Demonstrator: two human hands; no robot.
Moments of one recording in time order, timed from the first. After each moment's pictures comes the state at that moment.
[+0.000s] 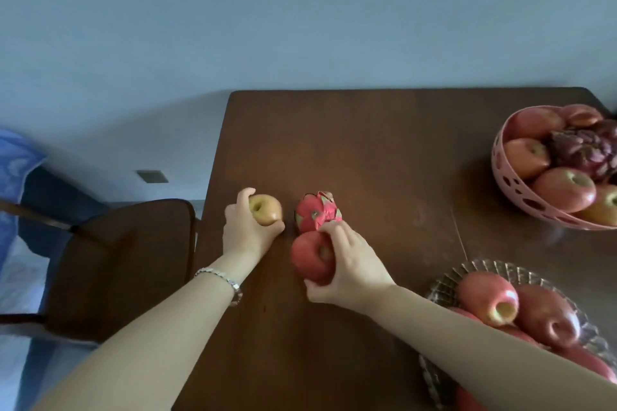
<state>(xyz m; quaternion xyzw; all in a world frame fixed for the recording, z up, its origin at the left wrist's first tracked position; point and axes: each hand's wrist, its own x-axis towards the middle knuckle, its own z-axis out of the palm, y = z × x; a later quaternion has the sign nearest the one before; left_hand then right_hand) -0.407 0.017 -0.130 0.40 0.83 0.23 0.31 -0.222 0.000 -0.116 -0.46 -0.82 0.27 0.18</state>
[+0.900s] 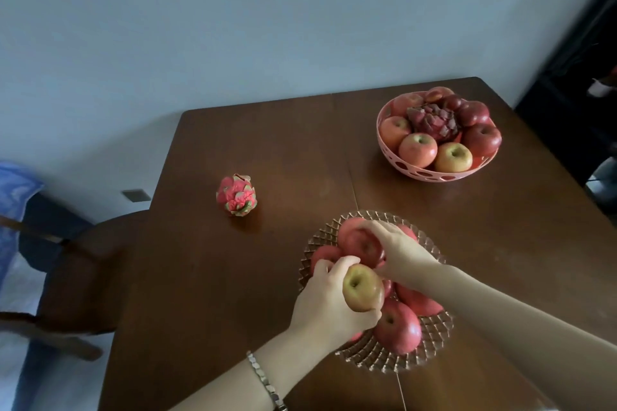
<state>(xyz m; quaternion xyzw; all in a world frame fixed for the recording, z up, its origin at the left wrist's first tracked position) -0.106 -0.141 -0.064 0.62 0.67 0.15 0.38 0.041 -0.051 -0.076 -0.49 -0.80 0.34 0.09</state>
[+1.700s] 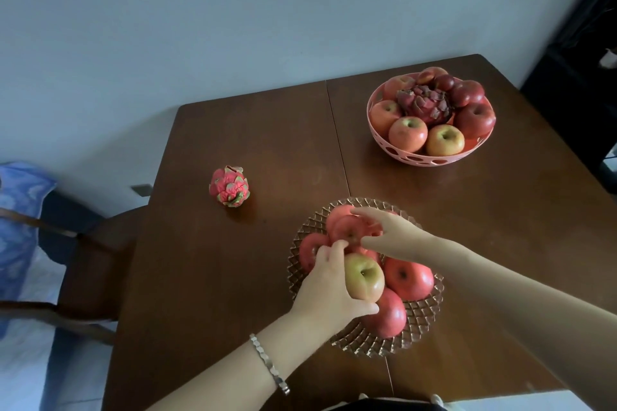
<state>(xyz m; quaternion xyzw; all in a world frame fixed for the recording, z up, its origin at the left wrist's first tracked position) -0.079 -0.134 -0.057 0.62 0.68 0.09 0.38 0.057 -0.039 -0.067 -0.52 -0.71 0.47 0.06</state>
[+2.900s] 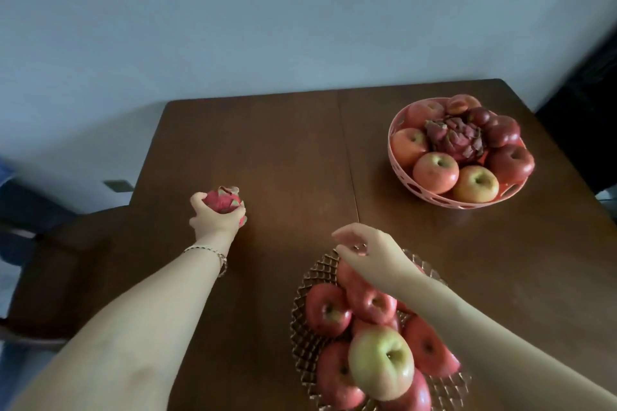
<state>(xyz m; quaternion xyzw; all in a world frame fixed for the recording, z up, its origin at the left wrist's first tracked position) -0.260 0.031 -0.118 0.20 0.85 0.38 0.31 -0.009 0.010 -0.075 -0.55 -0.68 0.45 0.15</state>
